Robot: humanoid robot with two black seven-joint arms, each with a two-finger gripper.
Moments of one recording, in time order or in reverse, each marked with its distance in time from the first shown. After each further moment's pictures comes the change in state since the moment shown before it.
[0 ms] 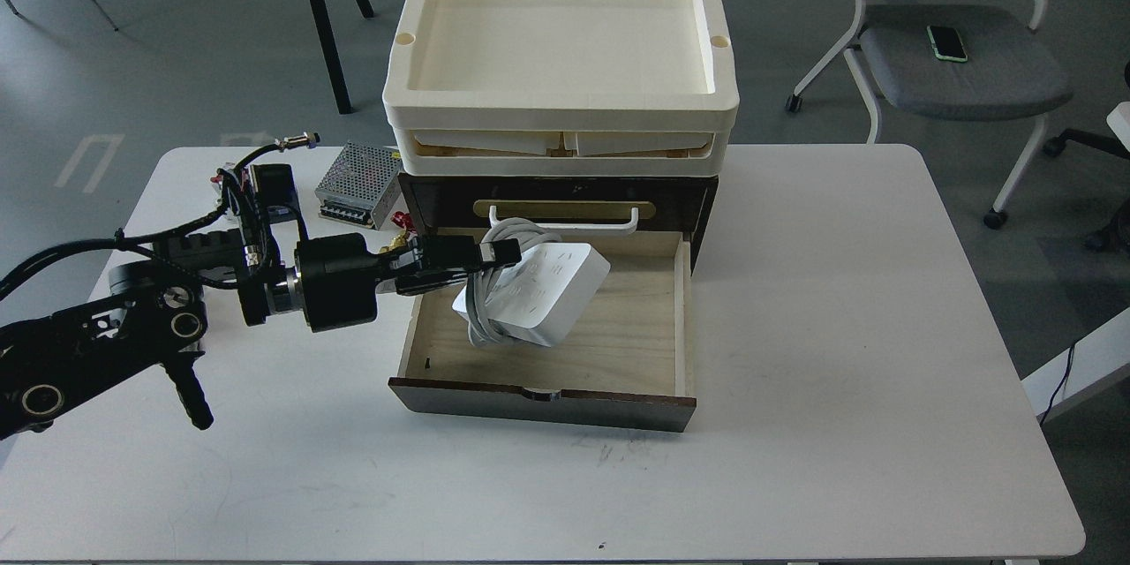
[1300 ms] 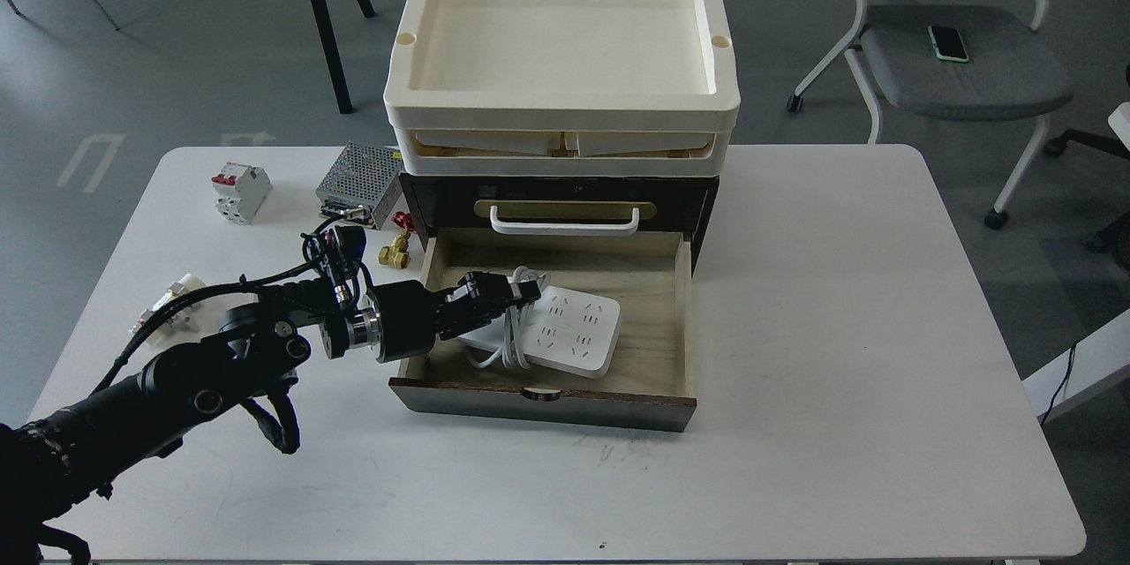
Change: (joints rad) left arm 0.023 -0.336 0.053 0.454 -0.001 -0.026 0.000; right arm -0.032 0.000 0.007 -0.006 0.004 0.000 0.001
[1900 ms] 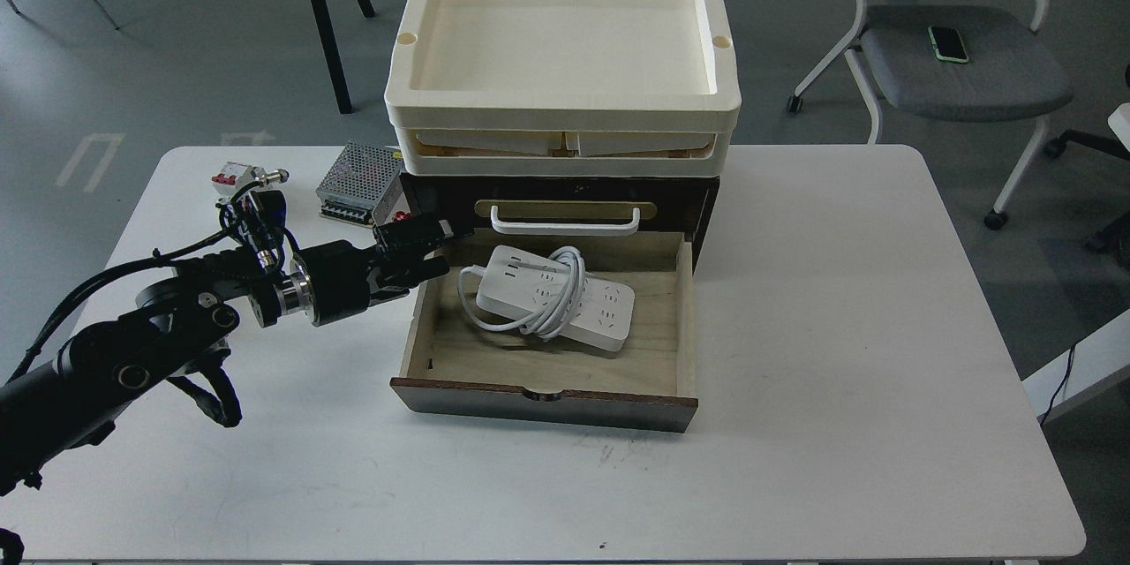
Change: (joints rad) left arm 0.001 0.141 -0.076 -0.009 -0.050 -0.010 0.000; right arm -0.001 0.000 0.006 0.000 0.000 0.000 0.000
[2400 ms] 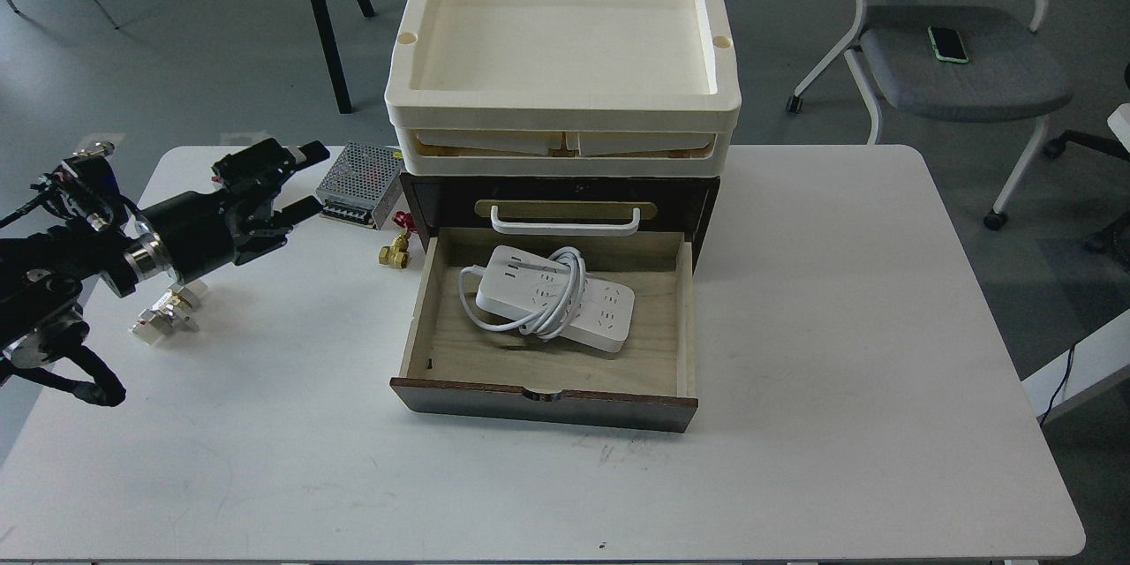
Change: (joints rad) left arm 0.027 0.276 -0.124 -0.025 -0.514 0.000 0.000; right arm 0.000 0.011 0.050 0.092 0.003 0.000 0.000
